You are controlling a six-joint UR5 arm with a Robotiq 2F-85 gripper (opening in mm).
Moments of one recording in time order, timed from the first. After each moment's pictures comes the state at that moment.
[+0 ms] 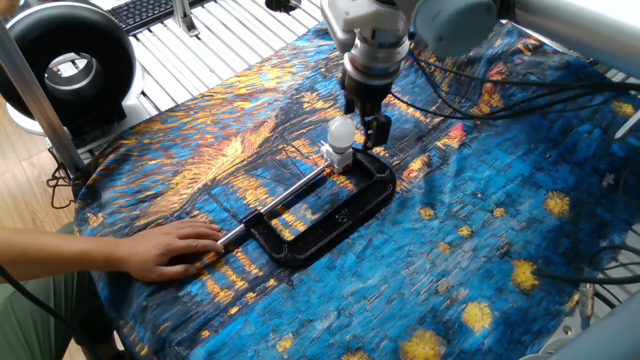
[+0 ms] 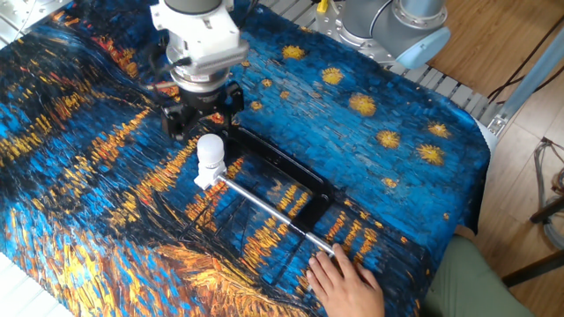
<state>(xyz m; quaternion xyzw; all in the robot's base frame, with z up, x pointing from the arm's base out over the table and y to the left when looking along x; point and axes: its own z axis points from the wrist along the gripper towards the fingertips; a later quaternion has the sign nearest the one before) 0.505 -0.052 0.088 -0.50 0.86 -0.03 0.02</state>
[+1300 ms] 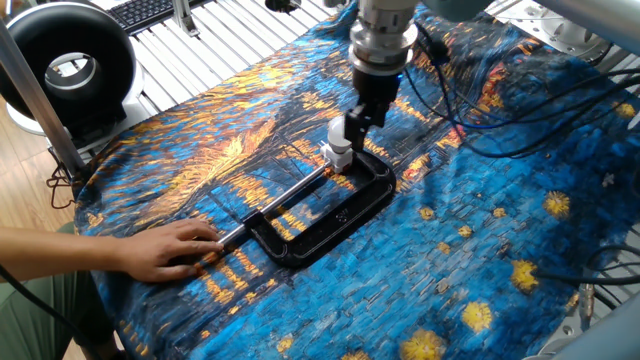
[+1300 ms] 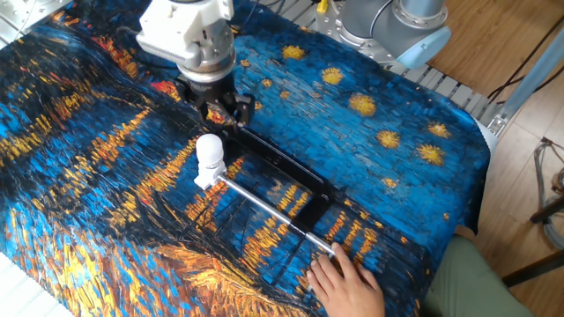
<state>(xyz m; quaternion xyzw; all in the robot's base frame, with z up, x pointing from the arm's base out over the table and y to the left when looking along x) 0.496 -0.020 0.103 -0.11 0.99 0.00 -0.01</state>
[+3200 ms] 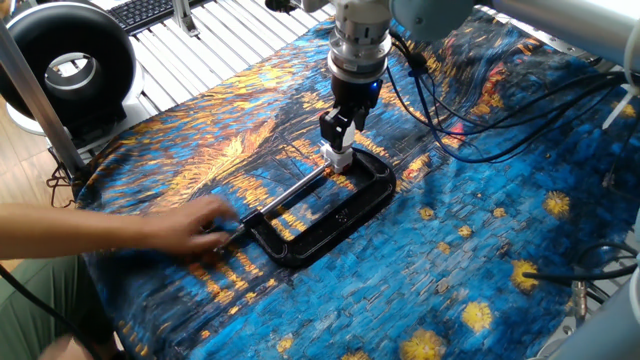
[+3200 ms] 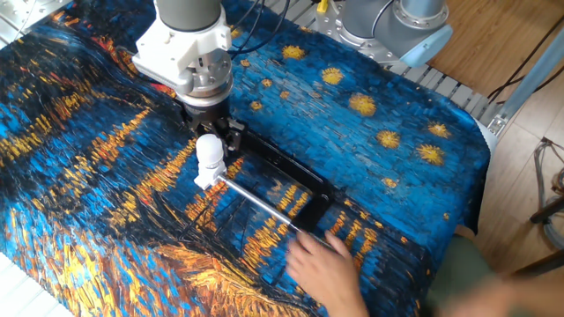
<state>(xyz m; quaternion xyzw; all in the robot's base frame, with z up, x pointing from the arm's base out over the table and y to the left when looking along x) 0.525 -0.015 0.082 -0.07 1.00 0.00 0.02</state>
